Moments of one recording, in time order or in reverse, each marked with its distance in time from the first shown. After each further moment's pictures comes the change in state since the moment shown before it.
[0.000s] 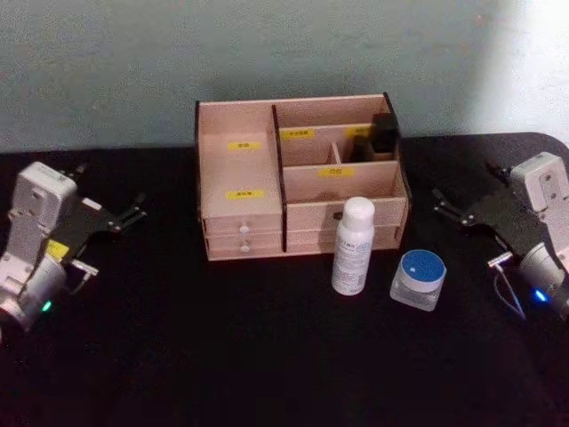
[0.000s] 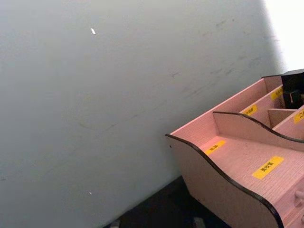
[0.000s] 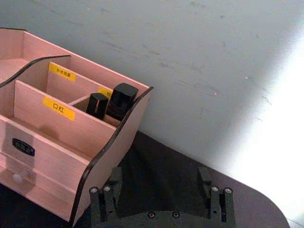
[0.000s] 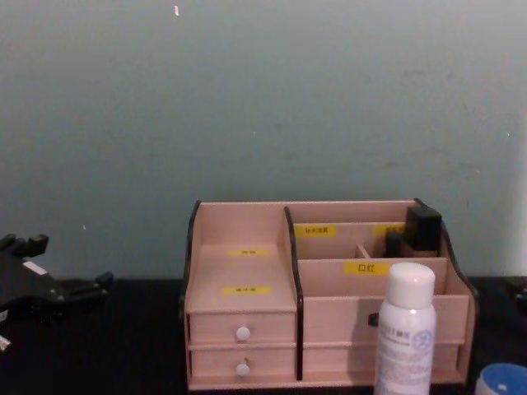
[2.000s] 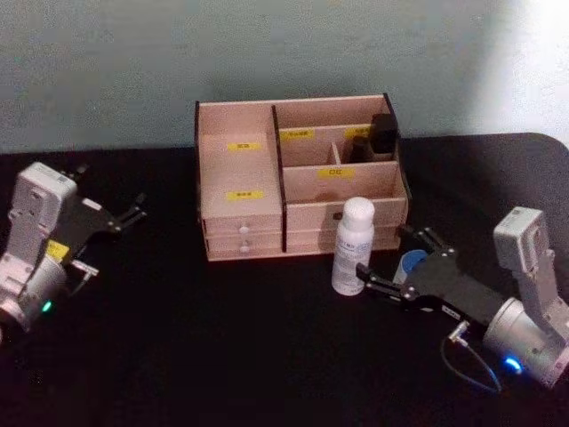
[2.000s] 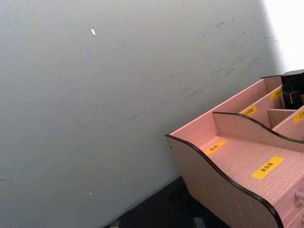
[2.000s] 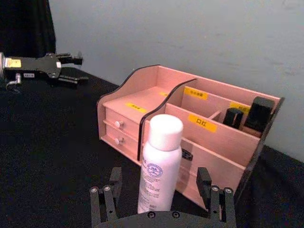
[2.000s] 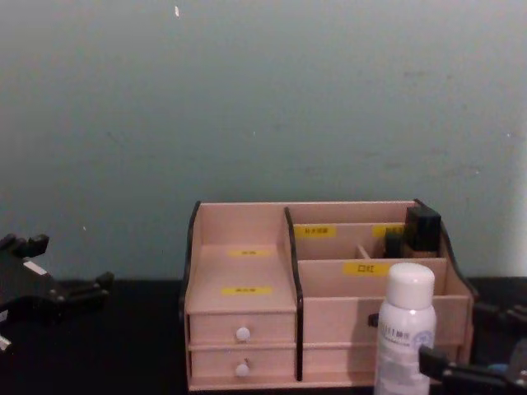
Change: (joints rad) left arm 0.000 0.000 0.000 0.000 0.000 0.000 0.000; right arm -0.188 -0.038 0.073 -0.170 0.140 -0.018 0.404
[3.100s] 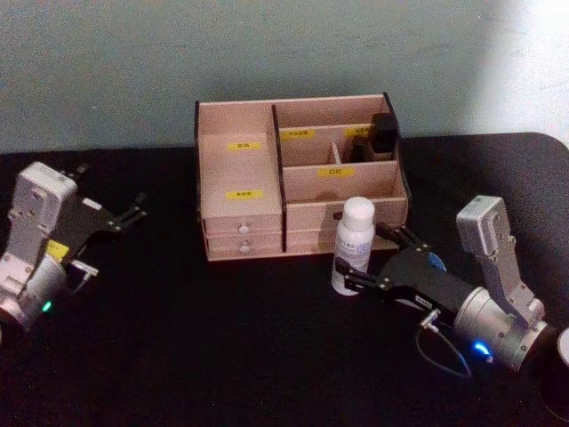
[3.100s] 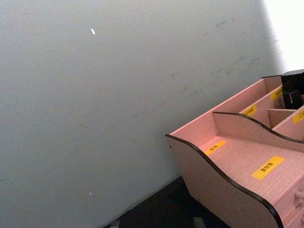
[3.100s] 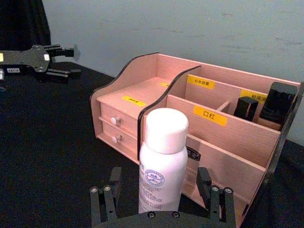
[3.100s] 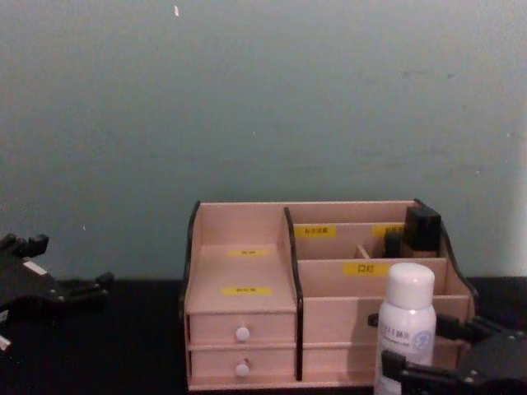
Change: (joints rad) left arm 0.000 0.000 0.000 0.000 0.000 0.000 0.000; right arm 0.082 -0.127 0.012 0.121 -0.062 0.063 0.054
